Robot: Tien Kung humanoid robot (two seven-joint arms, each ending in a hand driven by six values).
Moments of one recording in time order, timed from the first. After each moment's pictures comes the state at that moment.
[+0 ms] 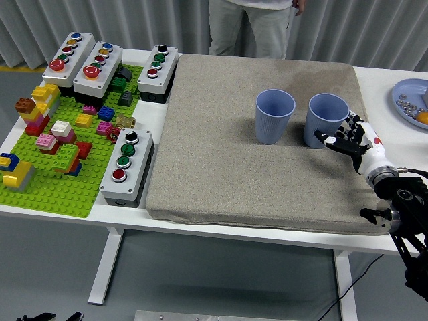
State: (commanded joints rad) left arm -0.18 0.08 -0.75 -0.18 0.75 -0.08 0.27; right arm 0.44 -0.15 1.10 1.09 -0.95 -0.26 -0.05
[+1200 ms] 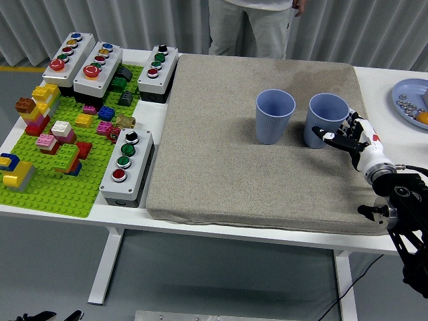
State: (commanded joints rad) left arm -0.19 0.08 -0.74 -0.18 0.74 -0.08 0.26; right arm 0.46 -0.14 1.10 1.08 -0.95 -0.27 -0.05
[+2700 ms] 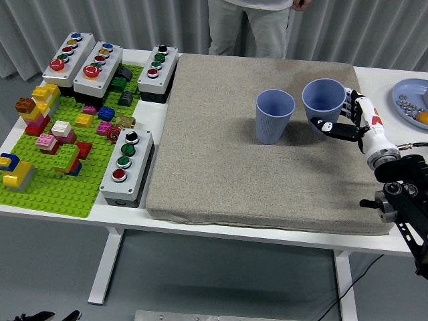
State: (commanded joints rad) left arm -0.19 0.09 -0.75 -0.18 0.76 -0.08 0.27; right arm 0.52 -0.21 0.99 1.16 -1.21 -0.36 -0.03
